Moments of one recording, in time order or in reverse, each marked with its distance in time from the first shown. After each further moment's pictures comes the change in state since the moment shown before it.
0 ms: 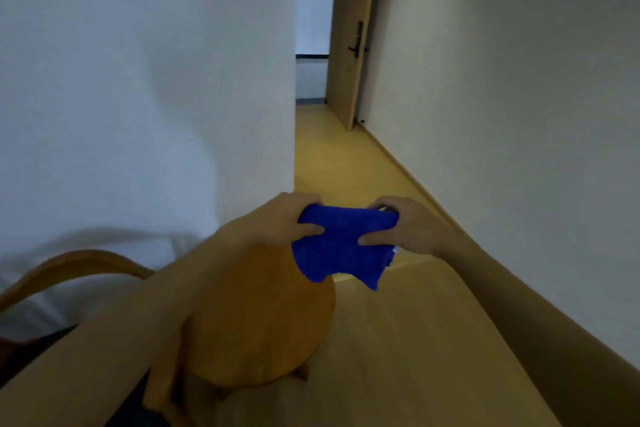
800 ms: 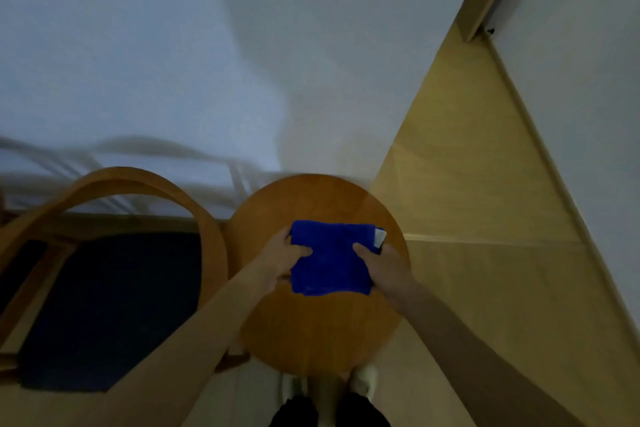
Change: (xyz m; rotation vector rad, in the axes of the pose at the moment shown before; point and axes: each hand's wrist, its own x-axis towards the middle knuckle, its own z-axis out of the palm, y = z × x) left_hand -0.013 -0.307 0.115 -1.234 0.359 -1.136; right_hand 0.272 0.065 0.278 0.610 -0.219 0.588
